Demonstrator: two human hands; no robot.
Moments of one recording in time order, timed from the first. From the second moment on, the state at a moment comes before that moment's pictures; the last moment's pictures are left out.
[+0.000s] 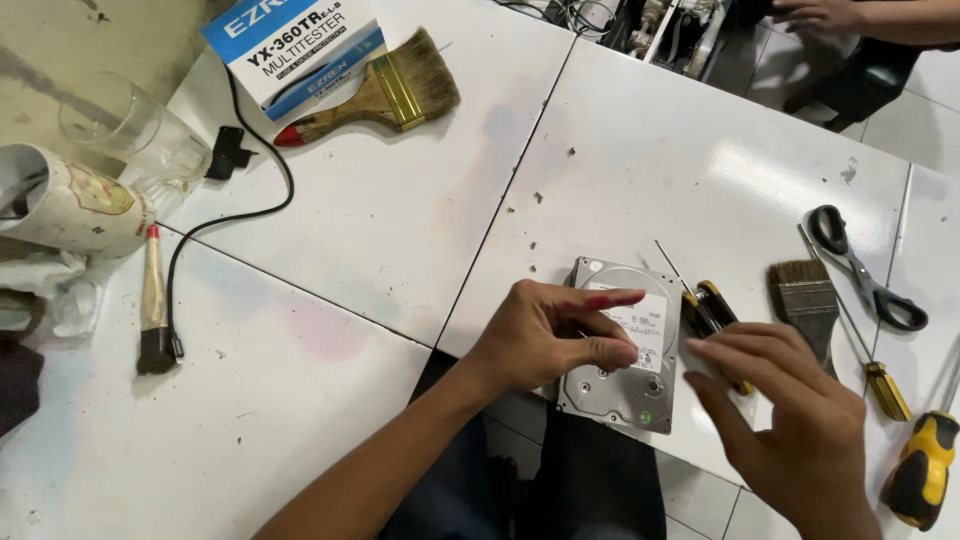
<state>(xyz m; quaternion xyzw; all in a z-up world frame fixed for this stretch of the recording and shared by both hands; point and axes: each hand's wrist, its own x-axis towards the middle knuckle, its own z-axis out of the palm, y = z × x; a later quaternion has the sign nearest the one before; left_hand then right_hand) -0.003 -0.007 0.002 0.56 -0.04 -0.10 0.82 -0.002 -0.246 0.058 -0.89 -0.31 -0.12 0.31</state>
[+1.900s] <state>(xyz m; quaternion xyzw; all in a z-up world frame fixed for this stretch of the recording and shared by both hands) 0.003 0.006 -0.053 0.80 -0.19 0.18 0.54 0.030 -0.203 0.036 -0.87 -0.46 0.16 0.09</state>
